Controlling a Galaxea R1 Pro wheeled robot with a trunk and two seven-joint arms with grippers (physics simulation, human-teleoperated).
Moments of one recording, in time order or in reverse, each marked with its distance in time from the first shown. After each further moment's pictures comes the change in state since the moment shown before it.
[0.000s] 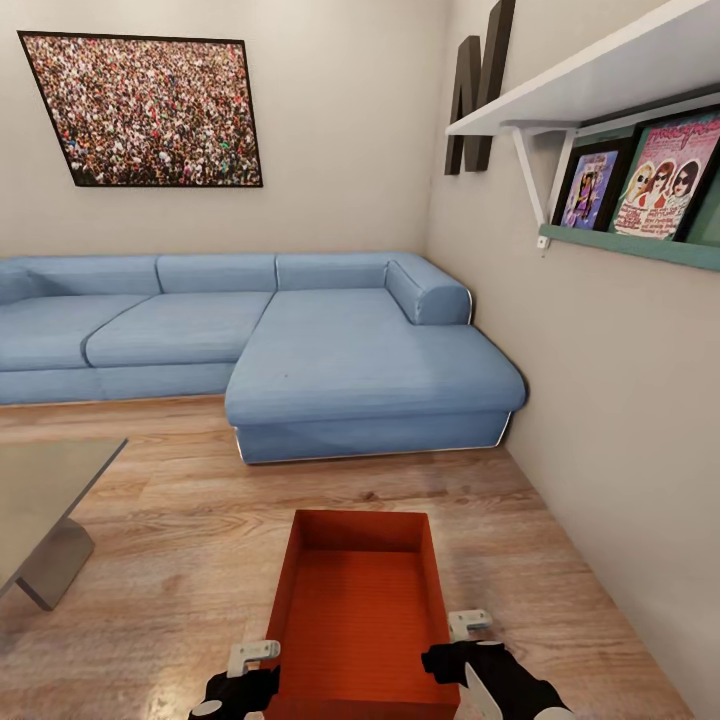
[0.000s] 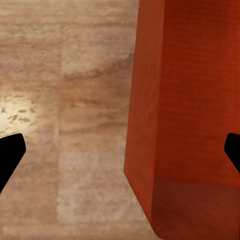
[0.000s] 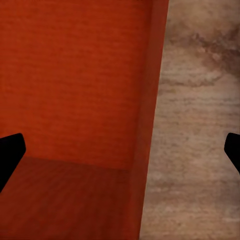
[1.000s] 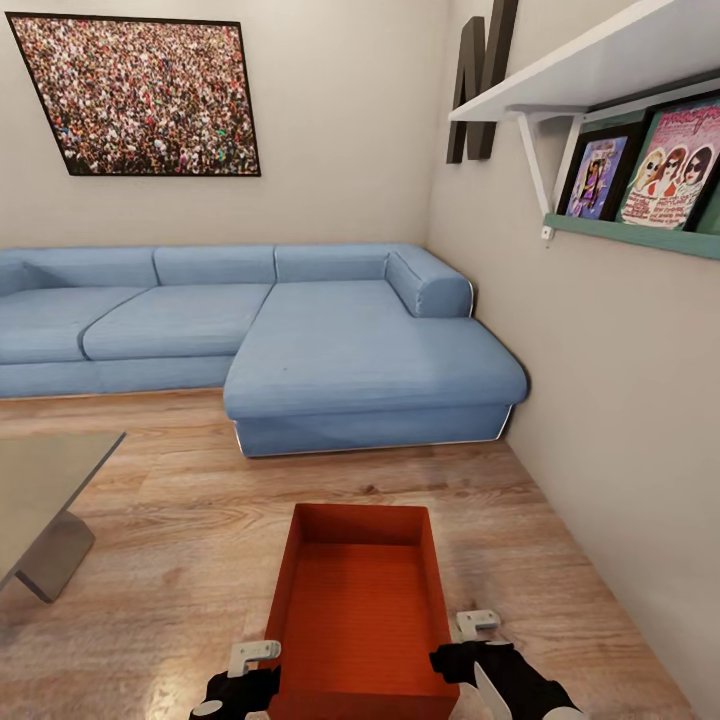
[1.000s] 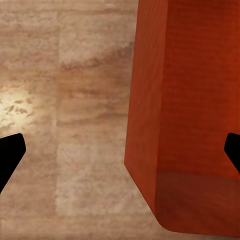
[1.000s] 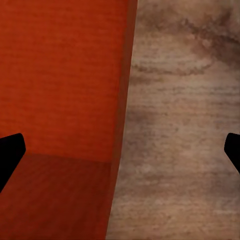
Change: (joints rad) left arm 0.000 -0.001 -0.002 0.000 0.000 -0.001 0.000; right arm 0.000 -0.025 -0.003 0.000 -0.007 0.000 0.006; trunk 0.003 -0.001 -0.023
